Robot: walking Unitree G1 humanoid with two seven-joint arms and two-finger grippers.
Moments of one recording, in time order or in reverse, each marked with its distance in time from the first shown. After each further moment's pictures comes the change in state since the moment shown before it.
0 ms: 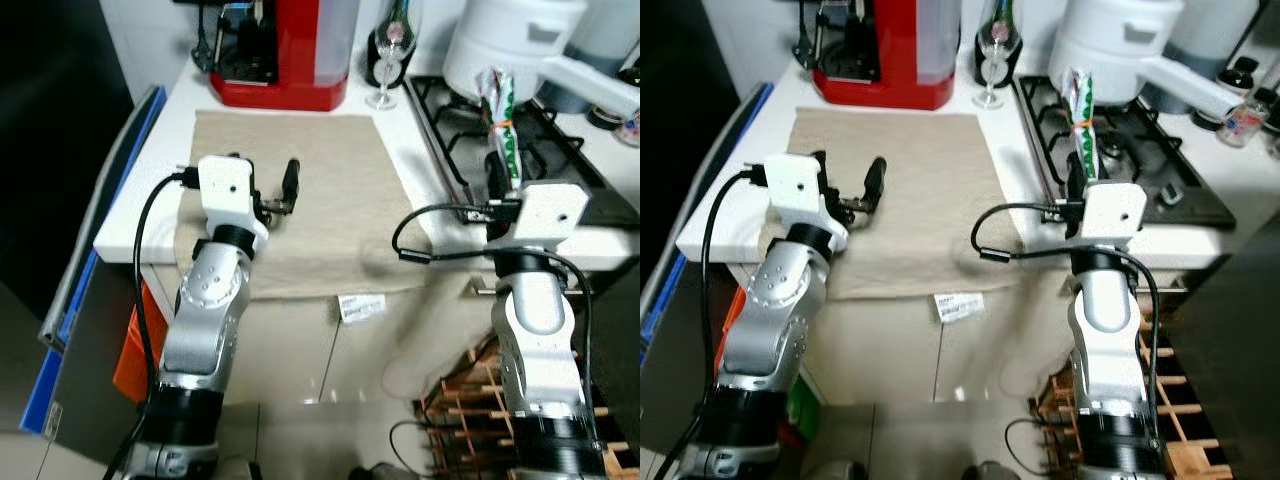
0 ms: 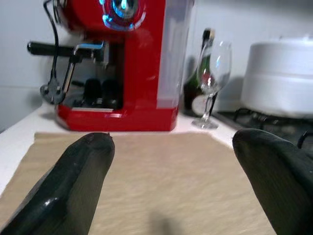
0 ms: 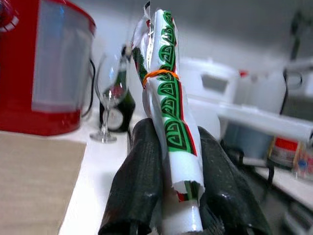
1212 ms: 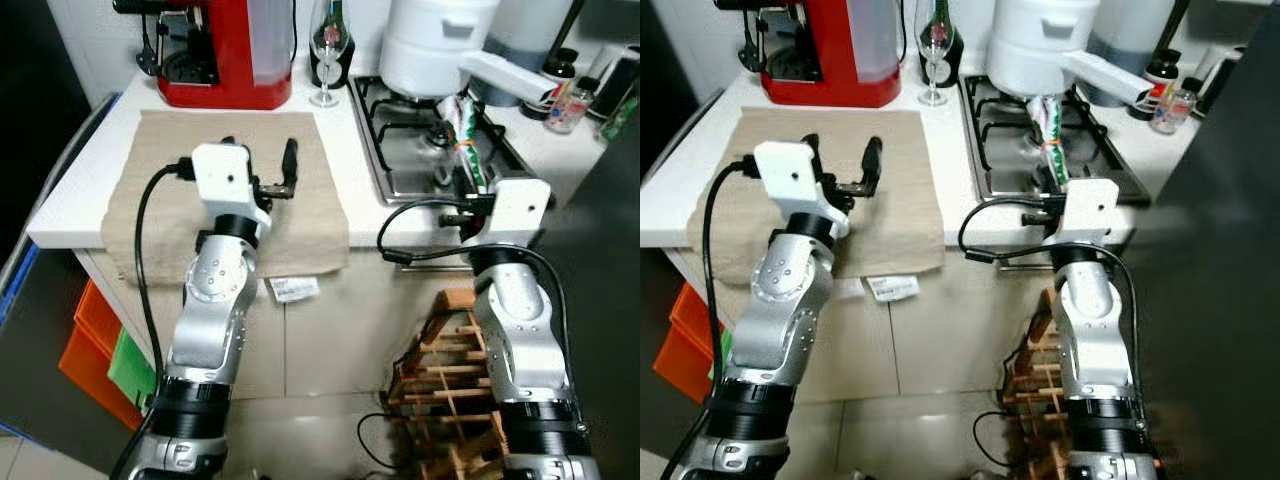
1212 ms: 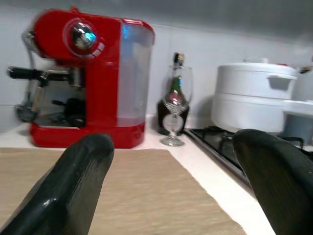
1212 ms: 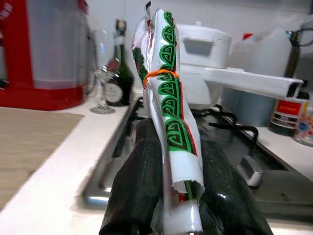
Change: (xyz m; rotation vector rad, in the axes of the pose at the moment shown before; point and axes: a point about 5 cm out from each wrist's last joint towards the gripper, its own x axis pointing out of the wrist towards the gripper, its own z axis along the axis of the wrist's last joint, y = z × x) left arm 0.005 0.006 0.006 0.016 -0.047 0.078; right arm 0.012 0.024 -0.014 0.103 0.133 0.128
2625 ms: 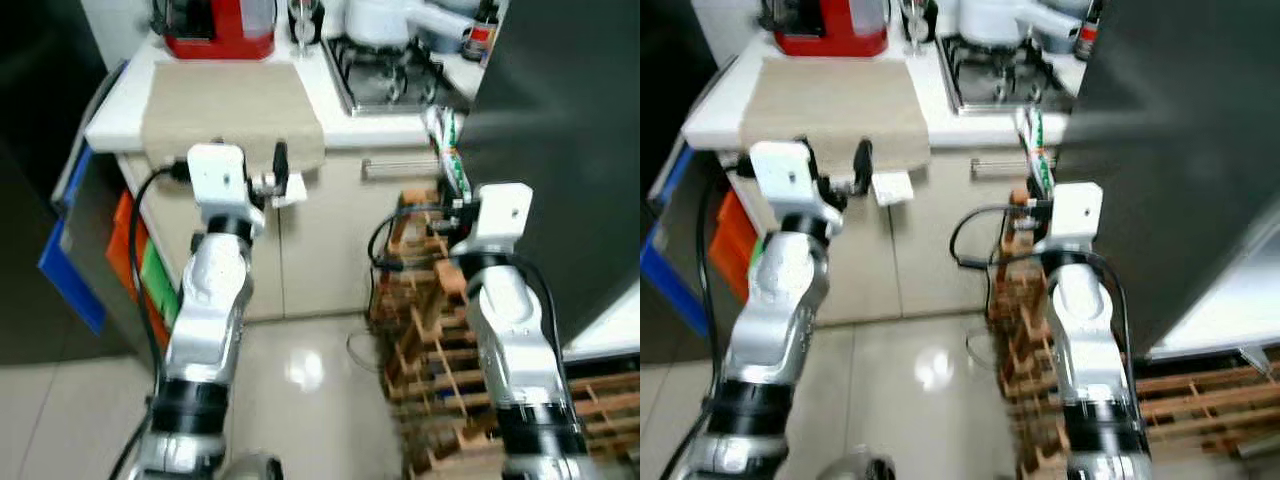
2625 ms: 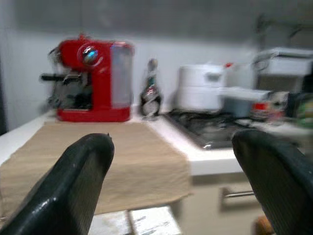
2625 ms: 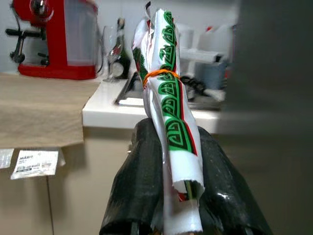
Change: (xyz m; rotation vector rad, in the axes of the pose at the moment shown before) left arm 0.000 -0.005 -0.002 0.020 0.002 0.011; right arm -0.002 0.000 -0.009 -0.004 0.041 0.011
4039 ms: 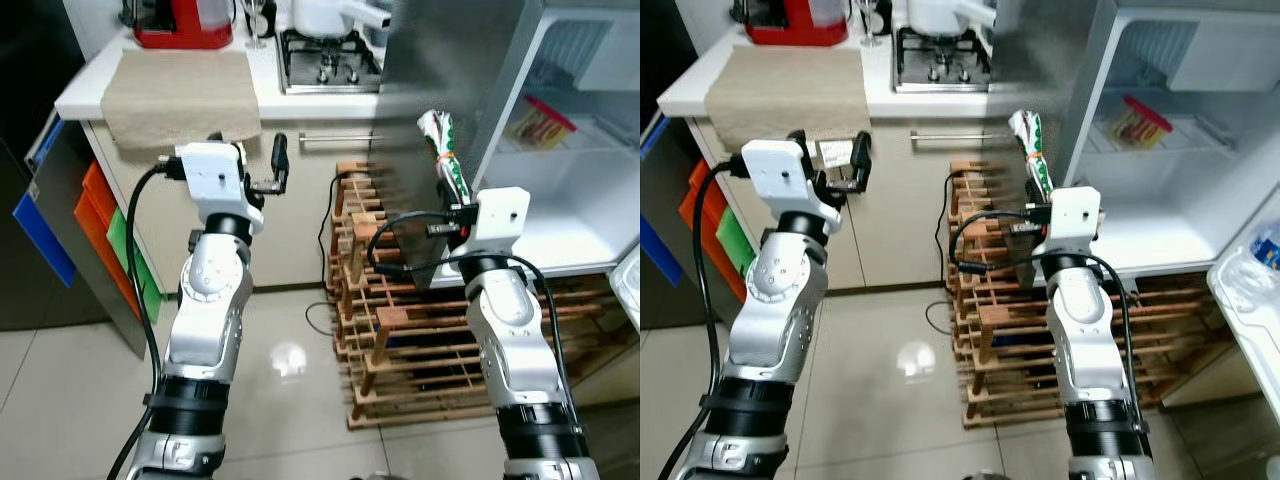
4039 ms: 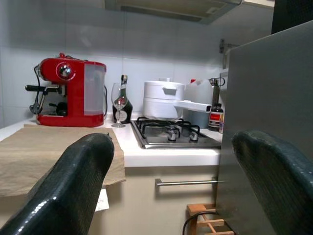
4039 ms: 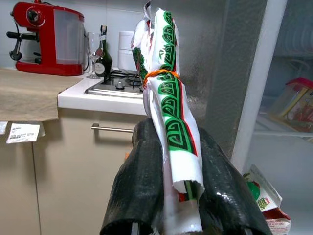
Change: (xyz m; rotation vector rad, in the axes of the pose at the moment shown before) left arm 0.000 0.003 0.004 -0.026 -0.036 0.007; right arm -0.001 0.002 -0.001 -0.011 0.002 0.016
